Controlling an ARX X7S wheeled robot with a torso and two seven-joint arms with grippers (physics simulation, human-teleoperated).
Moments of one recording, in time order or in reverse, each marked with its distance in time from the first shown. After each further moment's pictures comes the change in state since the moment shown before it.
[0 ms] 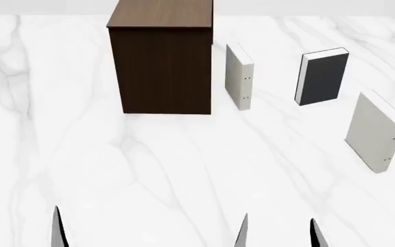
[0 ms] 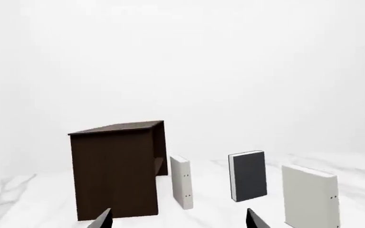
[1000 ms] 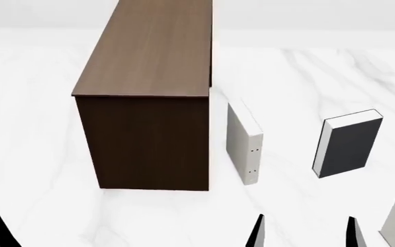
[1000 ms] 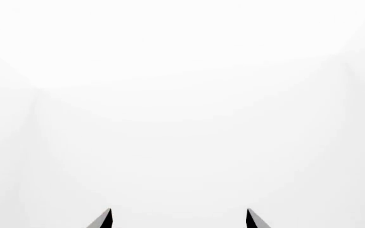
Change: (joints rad) left arm 0.055 -0.062 0.021 0.104 0.161 0.438 -0.226; right arm -0.053 0.065 -0.064 -0.080 0.004 -0.458 0.048
